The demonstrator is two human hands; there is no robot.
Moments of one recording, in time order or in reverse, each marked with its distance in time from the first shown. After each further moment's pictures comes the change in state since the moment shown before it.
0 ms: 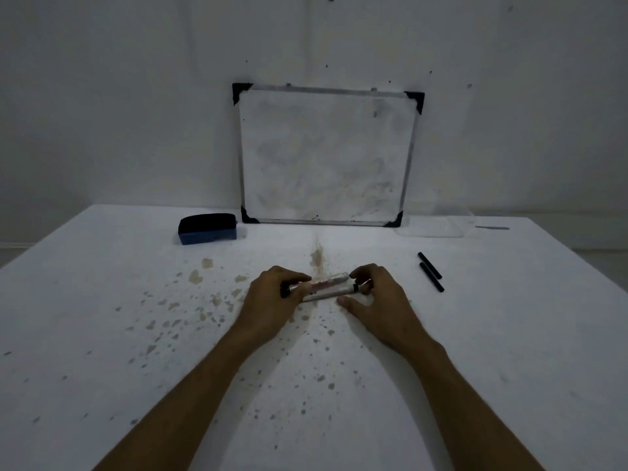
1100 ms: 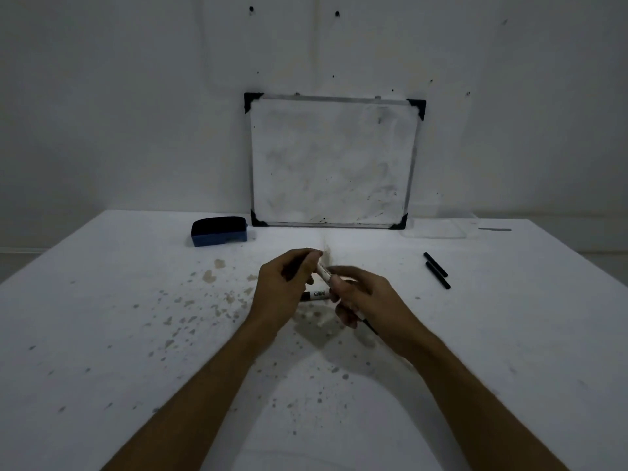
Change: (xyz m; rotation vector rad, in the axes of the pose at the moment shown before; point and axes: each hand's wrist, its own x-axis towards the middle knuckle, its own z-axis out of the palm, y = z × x) left_hand -0.015 0.036 -0.019 -0.627 0.114 -0.011; right_hand -0.026 -0.067 -0.001 0.717 -0.300 0.066
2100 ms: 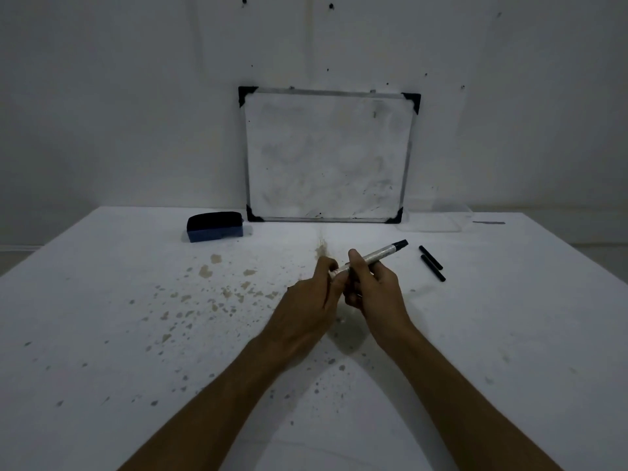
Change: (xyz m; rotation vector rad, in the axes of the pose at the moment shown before) left_hand -0.026 -0.011 0.030 0.602 -0.261 0.245; right_hand 0.009 0.013 0.010 0.195 0.399 0.005
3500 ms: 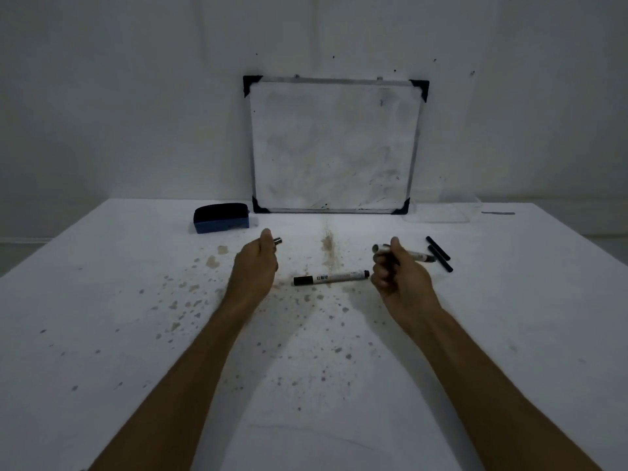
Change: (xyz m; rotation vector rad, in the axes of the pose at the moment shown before) left_hand 0.022 -0.047 -0.061 -0.238 0.275 -0.591; right_hand 0.017 -0.007 -0.029 0.518 0.098 0.207
